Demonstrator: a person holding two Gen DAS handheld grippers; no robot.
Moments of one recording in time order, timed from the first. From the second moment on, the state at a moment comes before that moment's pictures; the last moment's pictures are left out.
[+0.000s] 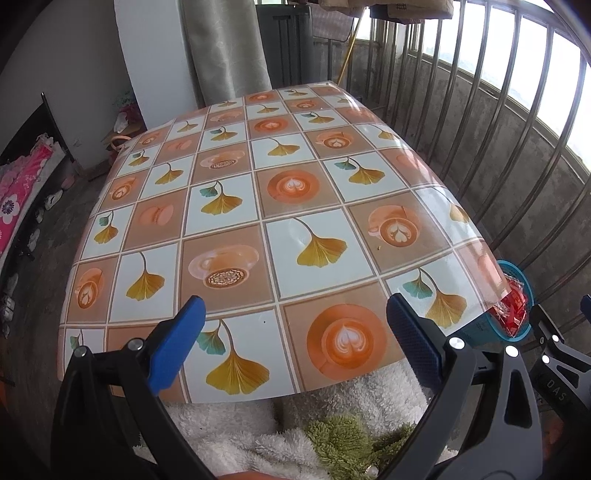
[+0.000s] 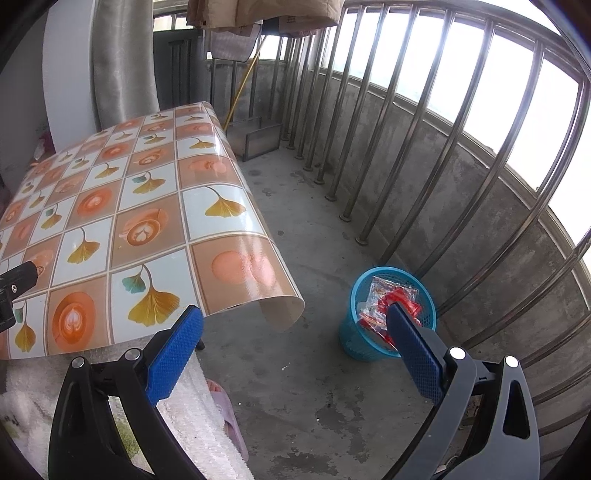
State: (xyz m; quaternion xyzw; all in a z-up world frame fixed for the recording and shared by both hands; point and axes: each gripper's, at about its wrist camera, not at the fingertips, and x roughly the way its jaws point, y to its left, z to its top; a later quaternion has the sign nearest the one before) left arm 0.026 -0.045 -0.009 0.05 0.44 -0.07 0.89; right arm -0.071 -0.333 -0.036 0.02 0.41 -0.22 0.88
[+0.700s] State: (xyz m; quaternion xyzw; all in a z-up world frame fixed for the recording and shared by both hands) left arm 0.025 -0.049 -0.007 0.06 0.45 -0.07 0.89; right arm -0.083 -0.348 -0.035 0.03 0.41 -0.24 0.88
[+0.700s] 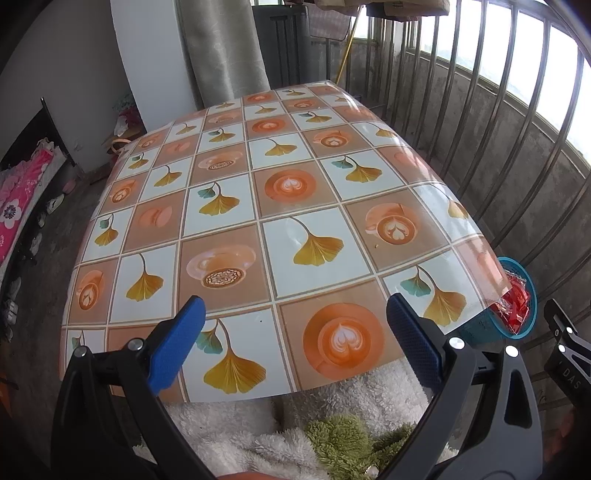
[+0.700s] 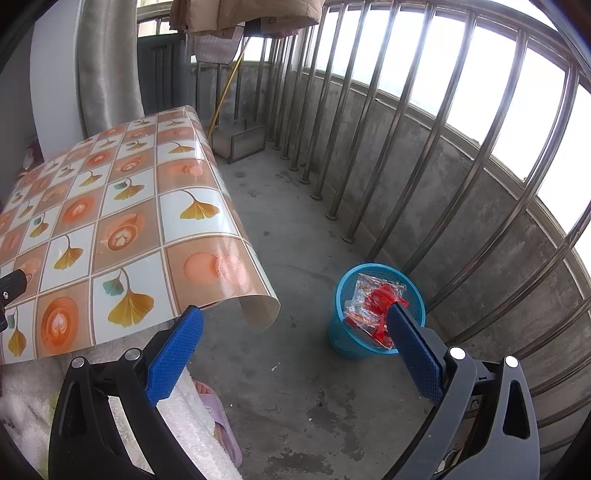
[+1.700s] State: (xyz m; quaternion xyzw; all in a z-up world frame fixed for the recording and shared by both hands) left arm 0.024 -0.049 -0.008 0.06 0.44 -0.07 0.89; right arm -0.080 -0.339 -0.033 0.03 0.40 -0.24 0.88
